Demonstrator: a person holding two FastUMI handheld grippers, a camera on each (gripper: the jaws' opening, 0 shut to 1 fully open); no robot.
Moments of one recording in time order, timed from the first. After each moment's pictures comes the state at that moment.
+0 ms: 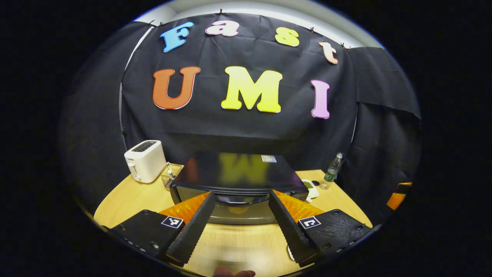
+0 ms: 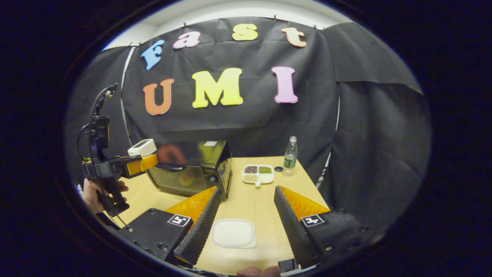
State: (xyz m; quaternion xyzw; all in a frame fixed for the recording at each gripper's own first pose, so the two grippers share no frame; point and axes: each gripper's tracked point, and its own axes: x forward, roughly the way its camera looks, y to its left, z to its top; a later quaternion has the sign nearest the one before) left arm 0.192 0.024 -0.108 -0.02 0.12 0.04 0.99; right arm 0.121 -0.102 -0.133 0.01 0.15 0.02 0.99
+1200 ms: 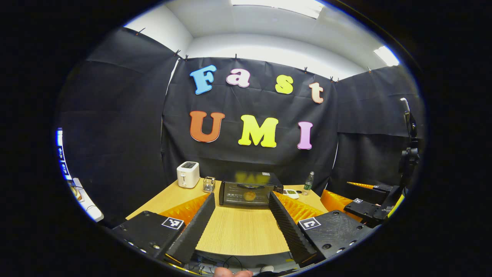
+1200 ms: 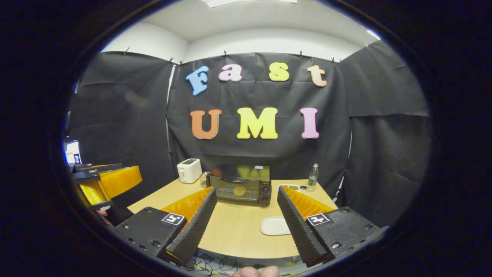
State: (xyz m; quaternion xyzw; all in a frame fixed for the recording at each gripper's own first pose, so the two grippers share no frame) left arm -0.144 0.037 -0.014 -0.02 0.03 0.06 1.00; right arm -0.114 0.048 -0.056 0.00 0.05 0.09 0.99
